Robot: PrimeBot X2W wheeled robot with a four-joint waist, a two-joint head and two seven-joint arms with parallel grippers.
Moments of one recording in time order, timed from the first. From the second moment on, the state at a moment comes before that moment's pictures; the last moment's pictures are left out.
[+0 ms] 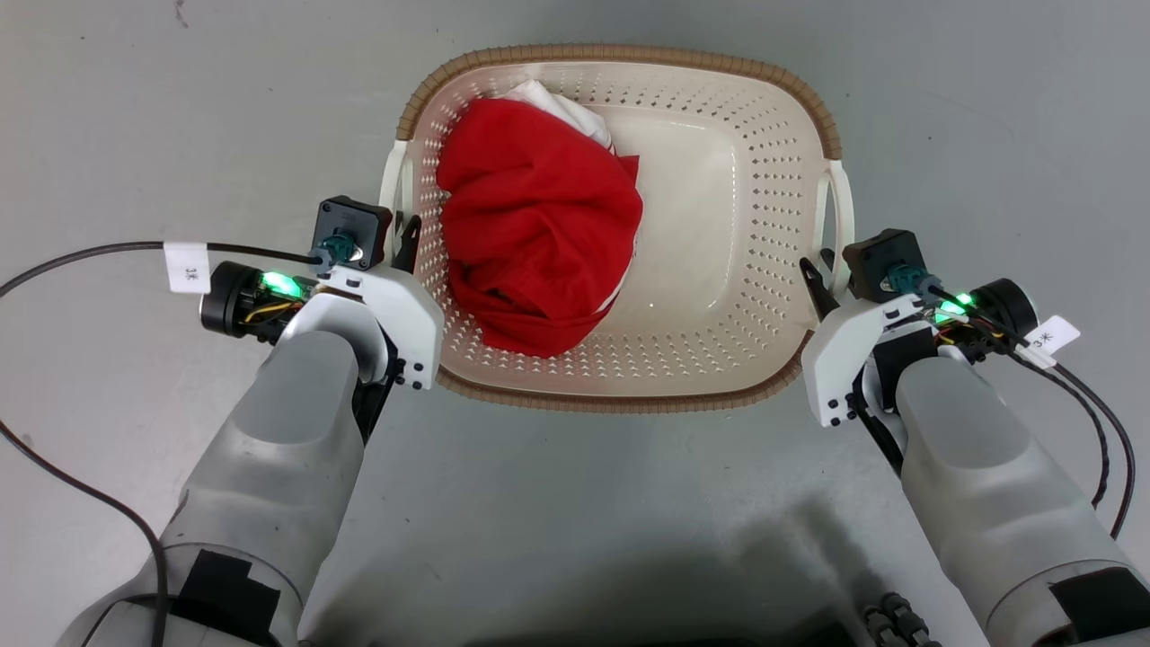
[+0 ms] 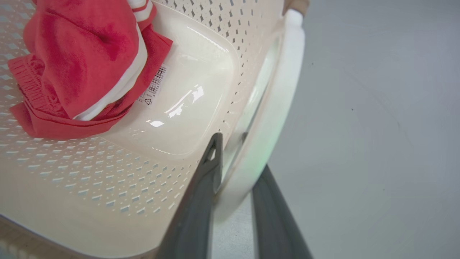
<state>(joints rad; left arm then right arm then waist) -0.95 0.14 -0.44 1.20 -0.25 -0.13 -0.26 -0.88 -0.05 0.18 1.24 -0.11 0.13 -0.26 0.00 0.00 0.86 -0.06</state>
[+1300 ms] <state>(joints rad) -0.76 0.09 -0.61 1.29 -0.46 -0.12 -0.08 -0.73 -0.06 0.51 1.27 0.16 0.13 -0.07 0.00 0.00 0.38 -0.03</state>
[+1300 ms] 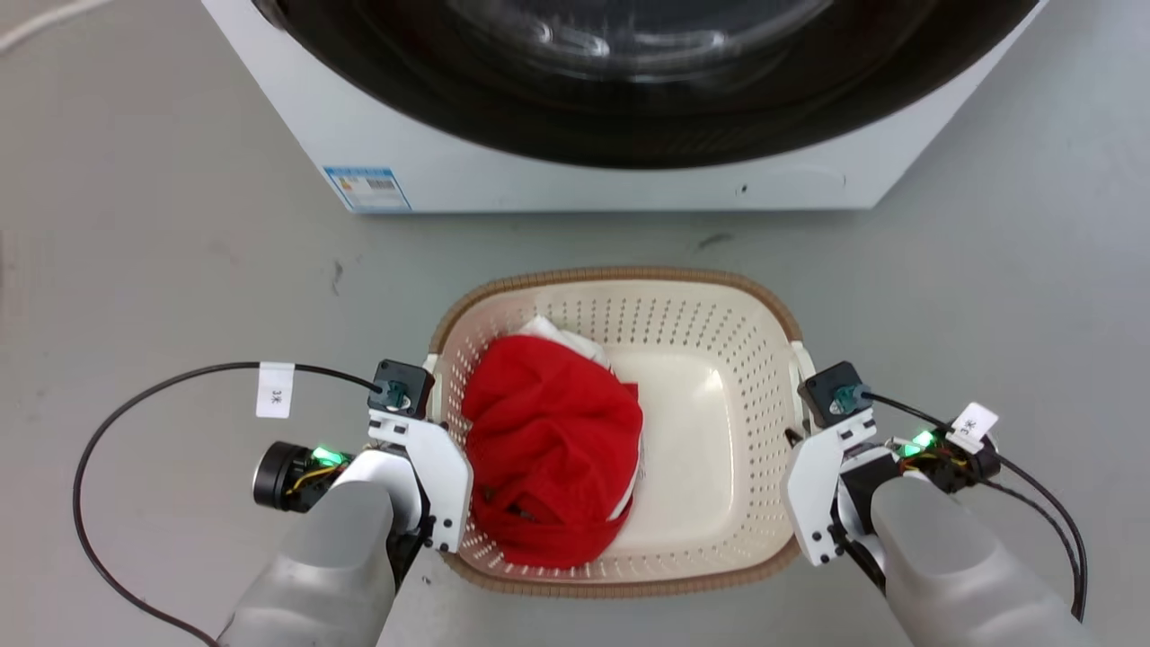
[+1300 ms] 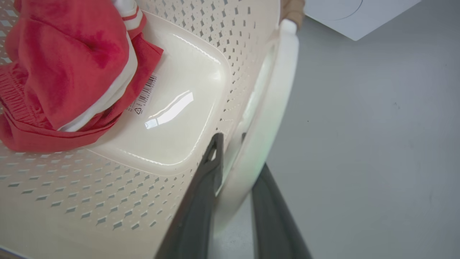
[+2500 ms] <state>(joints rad) -0.60 0.12 -0.82 1.23 -0.71 -0.12 0.19 -0.62 -0.08 0.91 1.23 0.54 0.13 0.24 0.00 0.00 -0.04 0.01</state>
